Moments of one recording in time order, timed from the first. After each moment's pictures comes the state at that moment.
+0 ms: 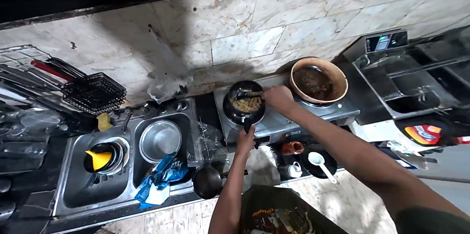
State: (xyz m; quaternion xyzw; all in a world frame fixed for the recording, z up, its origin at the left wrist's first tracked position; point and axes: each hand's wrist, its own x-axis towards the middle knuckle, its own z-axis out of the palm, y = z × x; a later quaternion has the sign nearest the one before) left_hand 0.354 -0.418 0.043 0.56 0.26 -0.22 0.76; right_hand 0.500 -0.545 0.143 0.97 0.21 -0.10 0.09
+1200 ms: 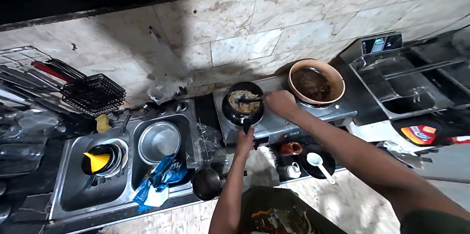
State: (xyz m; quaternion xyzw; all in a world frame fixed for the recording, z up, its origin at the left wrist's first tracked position) left_hand 0.355 -0.419 0.043 0.56 0.26 -0.21 0.76; right_hand 0.486 -0.556 0.147 0.97 0.20 -0.12 0.09
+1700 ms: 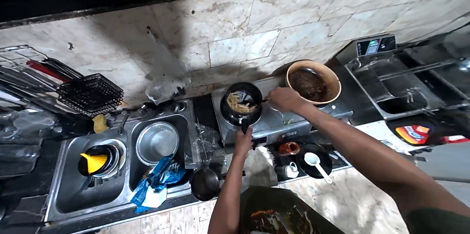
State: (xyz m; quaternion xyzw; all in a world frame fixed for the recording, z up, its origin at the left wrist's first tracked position) left_hand 0.354 -0.422 0.042 0.56 0.26 -0.21 0.76; right_hand 0.508 -0.585 0.153 0.97 0.18 -0.17 0.06
